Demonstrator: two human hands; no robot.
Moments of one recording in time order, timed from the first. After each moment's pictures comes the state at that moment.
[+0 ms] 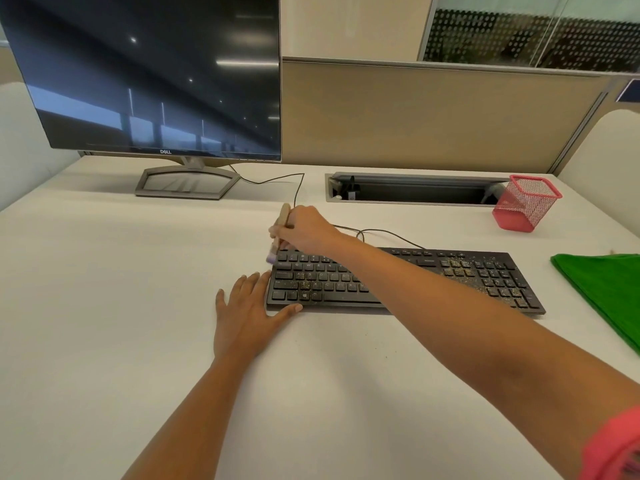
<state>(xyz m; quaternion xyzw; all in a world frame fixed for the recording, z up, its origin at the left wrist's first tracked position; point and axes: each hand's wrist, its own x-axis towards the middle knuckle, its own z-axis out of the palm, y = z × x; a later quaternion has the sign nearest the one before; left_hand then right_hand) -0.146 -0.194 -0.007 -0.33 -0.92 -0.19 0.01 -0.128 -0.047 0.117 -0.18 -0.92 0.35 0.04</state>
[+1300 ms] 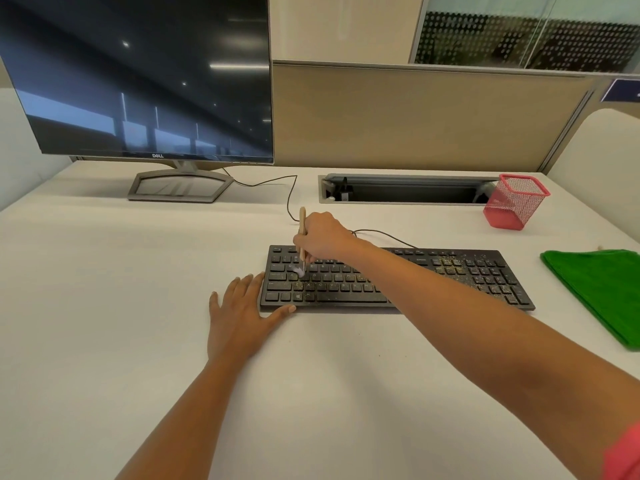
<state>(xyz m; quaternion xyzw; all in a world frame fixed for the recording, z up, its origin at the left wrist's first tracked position) -0.145 -0.195 -0.007 -0.33 -0.92 -0.20 0.01 -0.105 -0.029 0.115 -0.24 -0.92 0.31 0.02</state>
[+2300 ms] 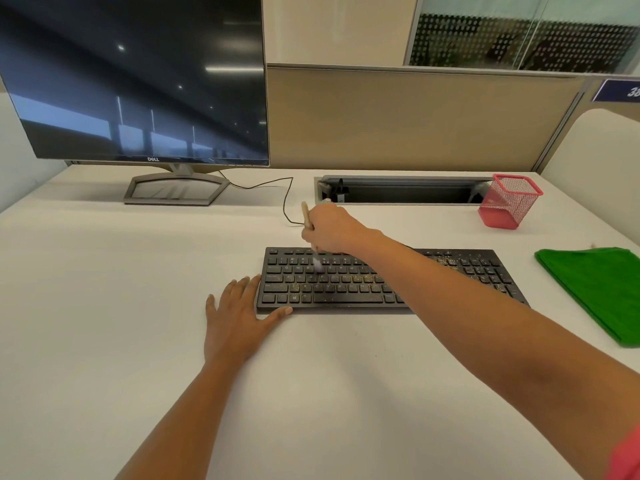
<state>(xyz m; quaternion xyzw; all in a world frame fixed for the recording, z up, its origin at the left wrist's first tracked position) -0.146 -0.194 -0.008 -0.33 -0.93 -0.19 0.01 -0.089 -0.017 0.135 -0.20 -0.96 0.17 0.02</state>
